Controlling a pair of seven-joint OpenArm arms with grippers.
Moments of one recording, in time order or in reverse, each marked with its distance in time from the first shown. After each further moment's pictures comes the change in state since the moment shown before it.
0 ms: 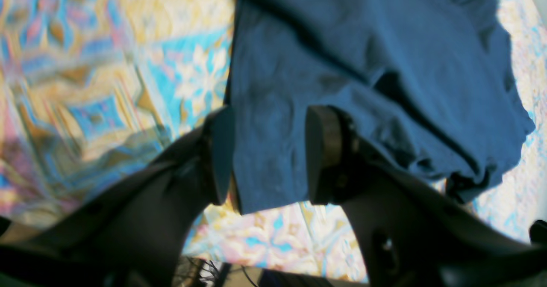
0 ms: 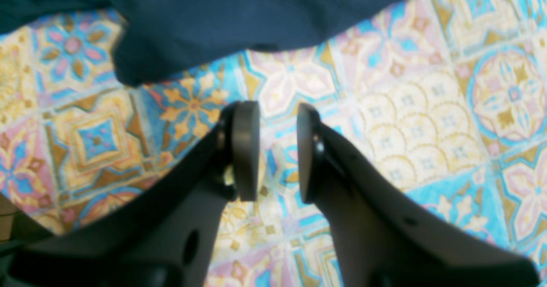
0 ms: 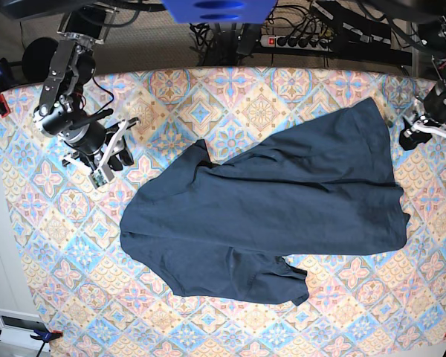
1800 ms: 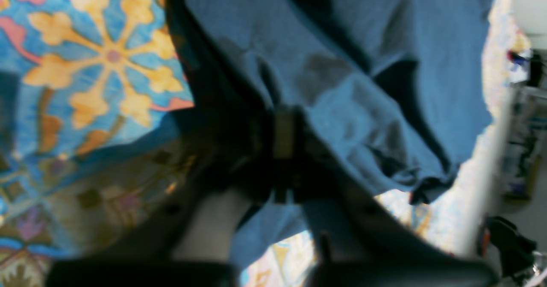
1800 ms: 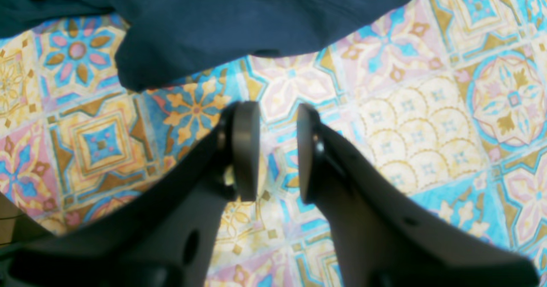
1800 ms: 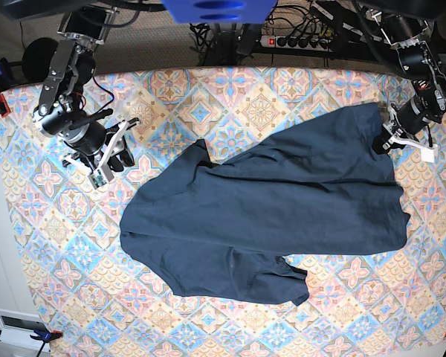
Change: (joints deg) left arm -12.7 3.6 5.8 -21.8 -0.7 -8.9 -0.1; right arm -0.1 0.0 0.5 0.0 0.6 0.0 0.2
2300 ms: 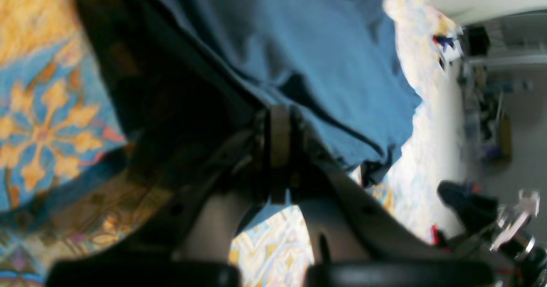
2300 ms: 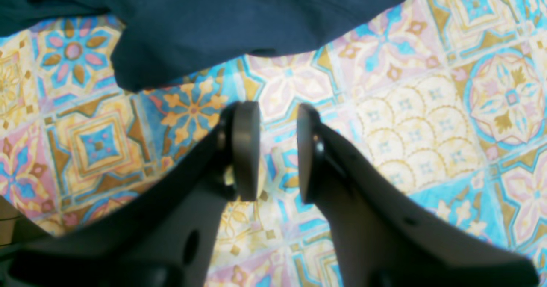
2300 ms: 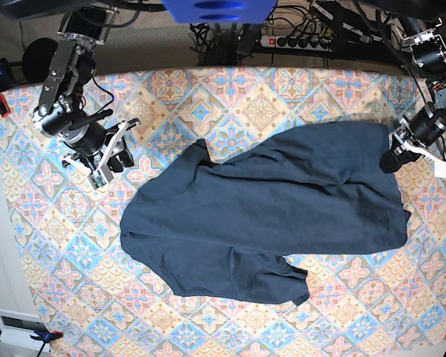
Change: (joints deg) left arm 4.3 -5.3 0.1 12.7 -11.3 -0.4 0.8; right arm 0.2 0.0 0.0 0.0 -0.1 0.0 0.1
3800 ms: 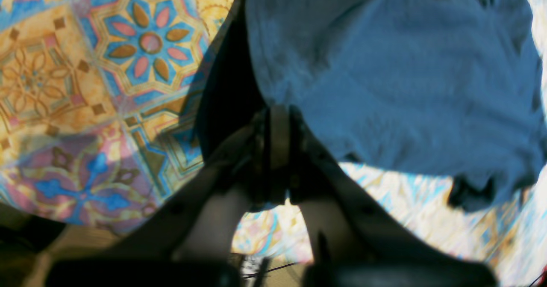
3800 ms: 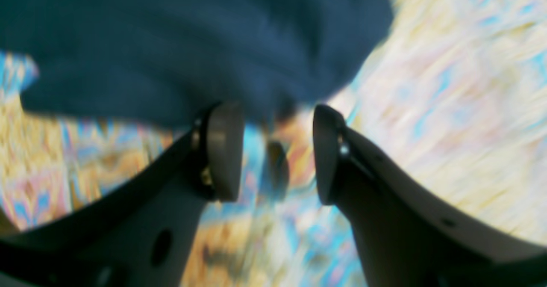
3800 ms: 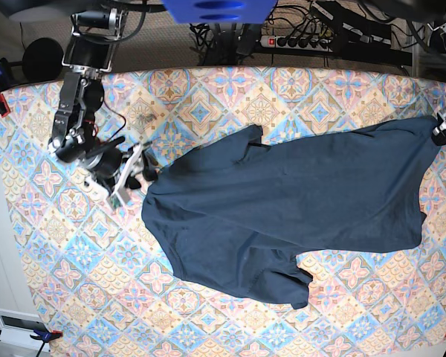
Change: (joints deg) left arm 6.2 -6.1 -13.2 -2.6 12.5 -4.2 3.1; right arm 8.3 -0.4 -5.8 -15.7 0.2 0.0 0.6
